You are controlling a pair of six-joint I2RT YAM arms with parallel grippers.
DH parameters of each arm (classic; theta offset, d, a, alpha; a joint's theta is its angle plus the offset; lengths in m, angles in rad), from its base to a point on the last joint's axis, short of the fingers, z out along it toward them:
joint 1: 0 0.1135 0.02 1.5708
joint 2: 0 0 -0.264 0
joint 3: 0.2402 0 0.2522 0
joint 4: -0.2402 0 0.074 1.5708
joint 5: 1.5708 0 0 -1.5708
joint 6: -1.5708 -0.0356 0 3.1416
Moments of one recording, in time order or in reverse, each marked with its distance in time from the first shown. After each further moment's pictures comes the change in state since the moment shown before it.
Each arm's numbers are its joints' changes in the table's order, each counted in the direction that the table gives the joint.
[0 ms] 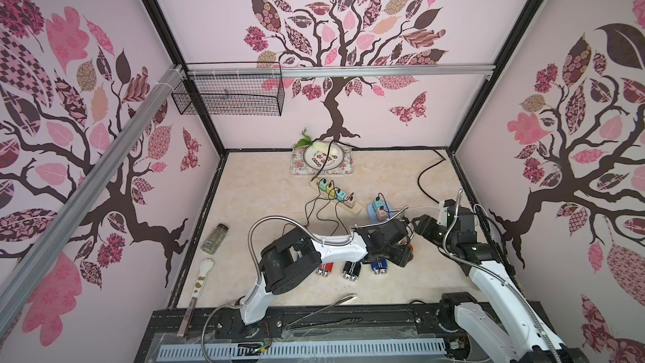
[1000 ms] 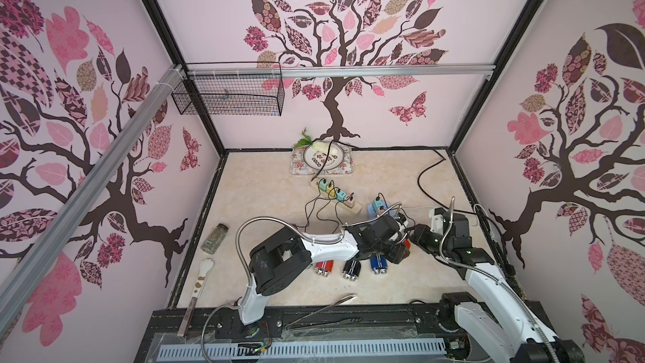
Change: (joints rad) left arm 0.034 0.080 -0.100 0.090 0.035 -0.097; right arm 0.000 -0.017 -0.088 0.066 -0.203 -0.057
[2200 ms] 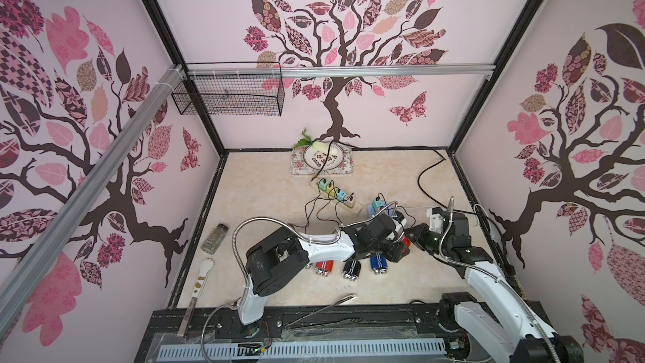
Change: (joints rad) left arm 0.012 0.030 -0.060 0.089 0.014 0.001; right arm 0.000 -0.020 0.000 0.039 -0.080 -0.060
